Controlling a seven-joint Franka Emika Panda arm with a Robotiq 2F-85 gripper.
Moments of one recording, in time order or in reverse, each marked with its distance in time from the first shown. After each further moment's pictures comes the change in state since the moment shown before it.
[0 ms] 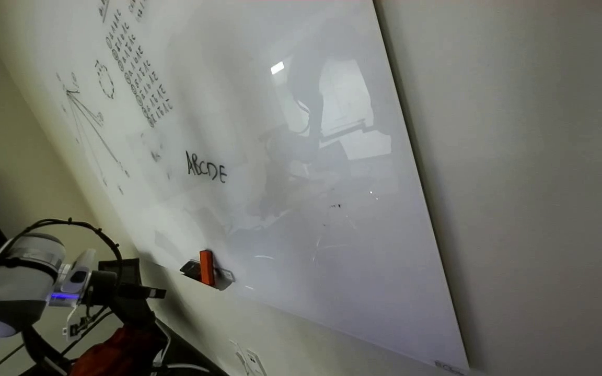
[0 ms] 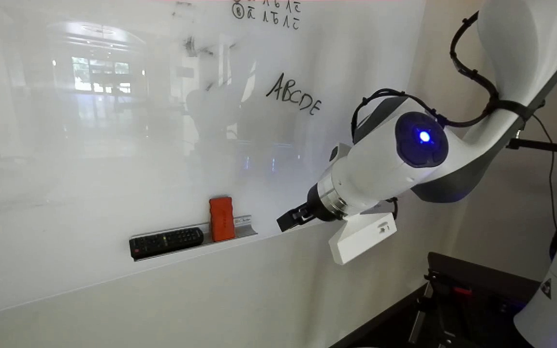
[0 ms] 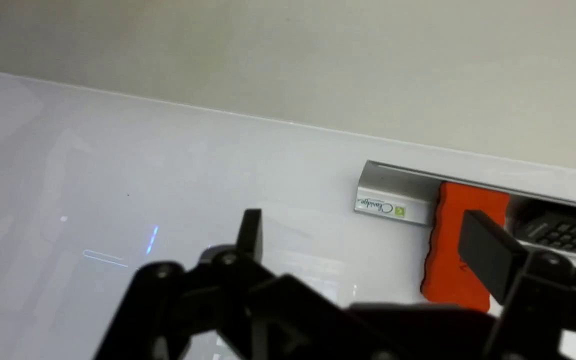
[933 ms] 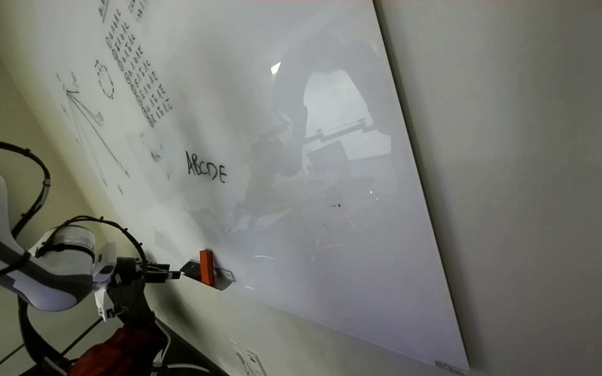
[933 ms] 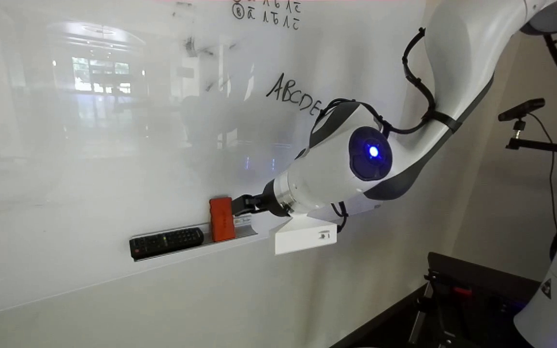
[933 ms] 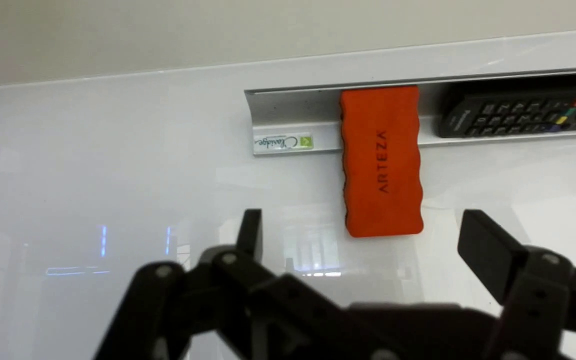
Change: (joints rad) arm -0.004 0.202 -0.032 0.246 -0.269 0.045 0.351
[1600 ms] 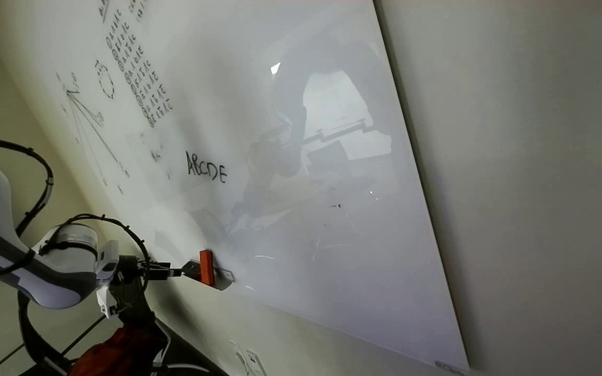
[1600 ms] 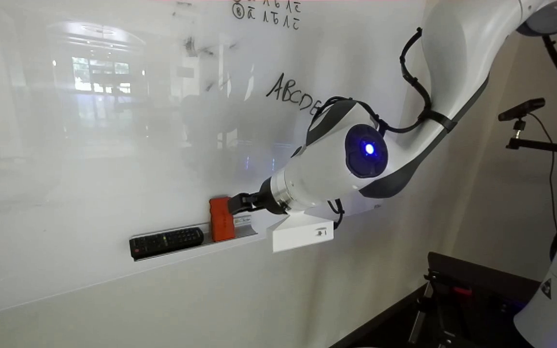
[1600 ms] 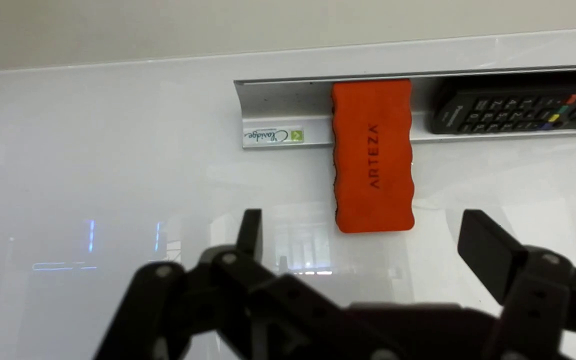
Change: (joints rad) arm -0.001 0.009 -0.006 0.018 -0.013 0.010 -0.019
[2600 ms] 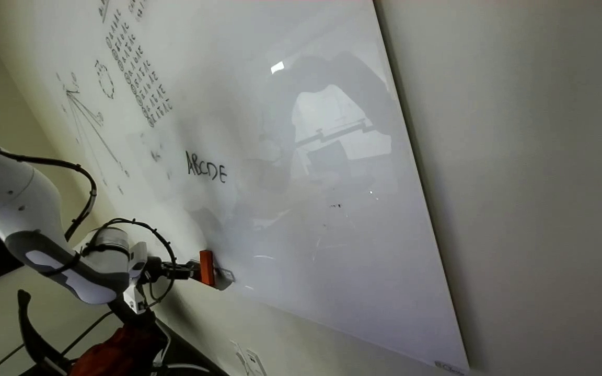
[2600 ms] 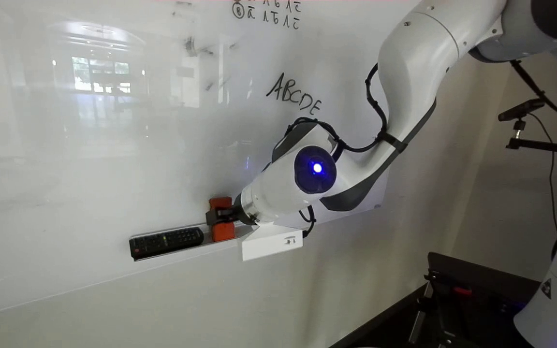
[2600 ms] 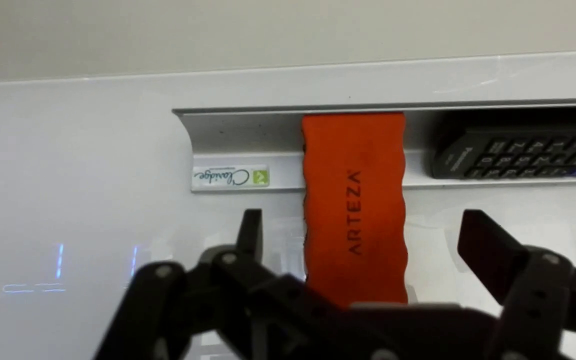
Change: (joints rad) arm -0.013 0.219 -0.034 0.219 -0.019 0.036 -0.052
